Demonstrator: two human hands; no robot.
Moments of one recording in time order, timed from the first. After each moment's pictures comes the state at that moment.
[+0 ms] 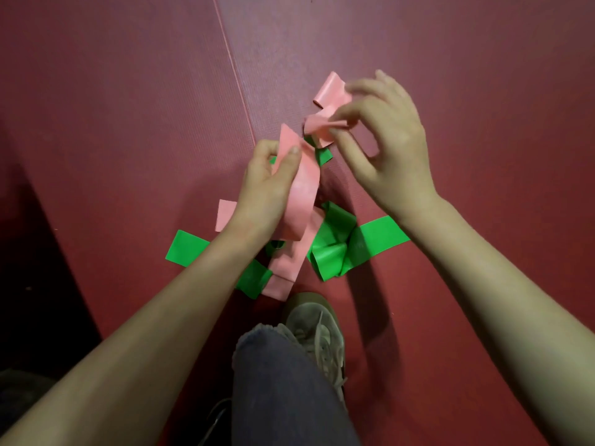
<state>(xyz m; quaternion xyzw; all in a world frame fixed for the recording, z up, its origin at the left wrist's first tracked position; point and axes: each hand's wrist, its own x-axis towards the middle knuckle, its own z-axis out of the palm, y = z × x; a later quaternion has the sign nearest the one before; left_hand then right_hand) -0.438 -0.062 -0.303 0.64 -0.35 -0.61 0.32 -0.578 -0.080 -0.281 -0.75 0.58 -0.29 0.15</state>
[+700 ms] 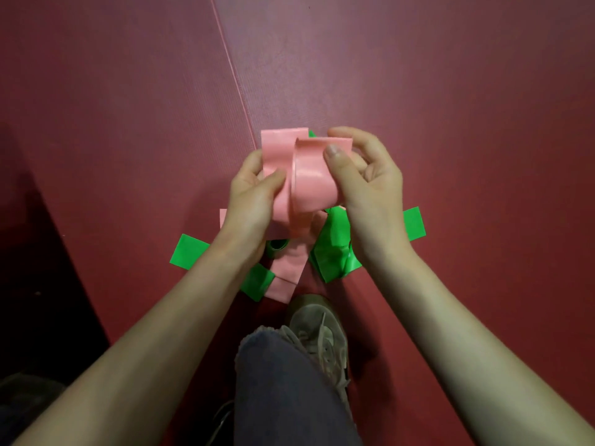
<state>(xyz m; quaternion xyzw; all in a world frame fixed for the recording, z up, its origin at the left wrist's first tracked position) -0.431 -0.057 -0.291 0.60 -0.22 -0.67 0.36 -0.537 -0.047 -0.253 -0.26 0.61 -0.48 0.58</state>
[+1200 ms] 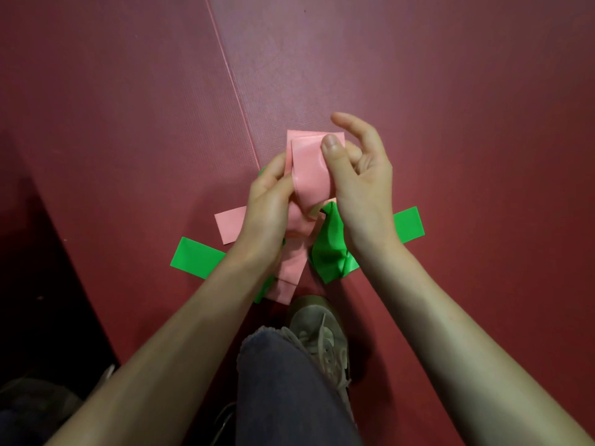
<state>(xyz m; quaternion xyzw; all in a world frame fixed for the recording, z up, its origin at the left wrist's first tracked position) -0.448 -0.051 -0.264 0.59 -0.22 -0.70 0.33 -0.532 -0.054 -0.259 -0.25 0.61 -0.50 0.56</state>
